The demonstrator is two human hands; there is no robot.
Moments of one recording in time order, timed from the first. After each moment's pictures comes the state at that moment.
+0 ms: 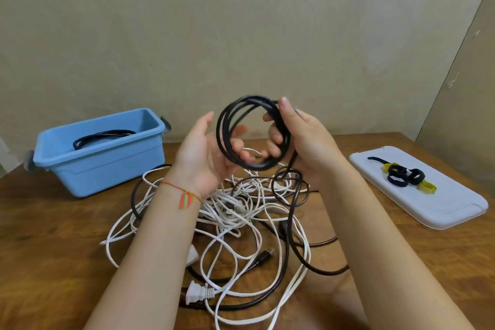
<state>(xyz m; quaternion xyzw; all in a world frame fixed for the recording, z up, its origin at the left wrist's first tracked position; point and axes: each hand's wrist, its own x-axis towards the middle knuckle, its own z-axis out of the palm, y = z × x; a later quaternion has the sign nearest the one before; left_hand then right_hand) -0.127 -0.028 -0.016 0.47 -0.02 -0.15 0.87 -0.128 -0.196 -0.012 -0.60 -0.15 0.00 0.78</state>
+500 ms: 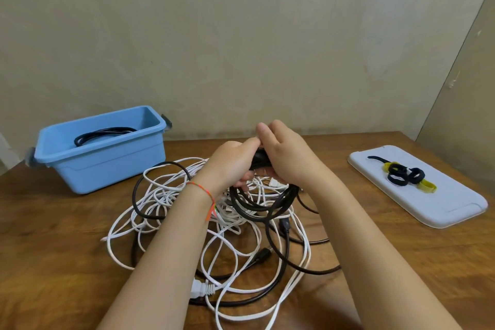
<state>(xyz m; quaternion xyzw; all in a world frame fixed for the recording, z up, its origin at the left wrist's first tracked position) -0.136 -0.052 -0.024 0.82 -0.05 -0.08 0.57 -0.127 -0.179 -0.023 -0.89 -0.10 -0.09 0.43</state>
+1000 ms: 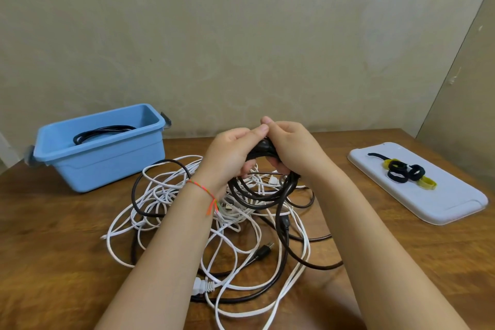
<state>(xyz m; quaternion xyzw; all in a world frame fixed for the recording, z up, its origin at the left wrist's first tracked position) -0.132 -0.051 -0.033 0.74 -0.07 -0.01 0.67 -0.124 -0.186 -0.021 -0.83 -0.08 -0.04 0.55</state>
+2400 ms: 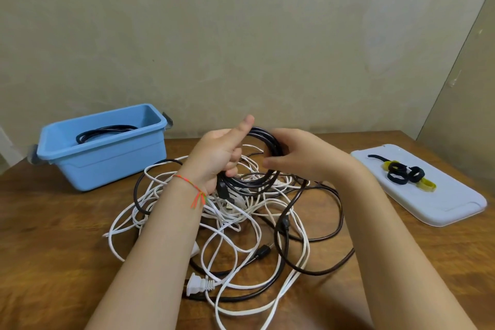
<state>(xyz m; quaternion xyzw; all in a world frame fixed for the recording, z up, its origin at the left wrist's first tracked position) -0.130 -0.034 -0.026 0.70 -0.05 -0.03 0.71 -0.130 -0.211 -0.010 -0.93 -0.22 -0.01 0.28</state>
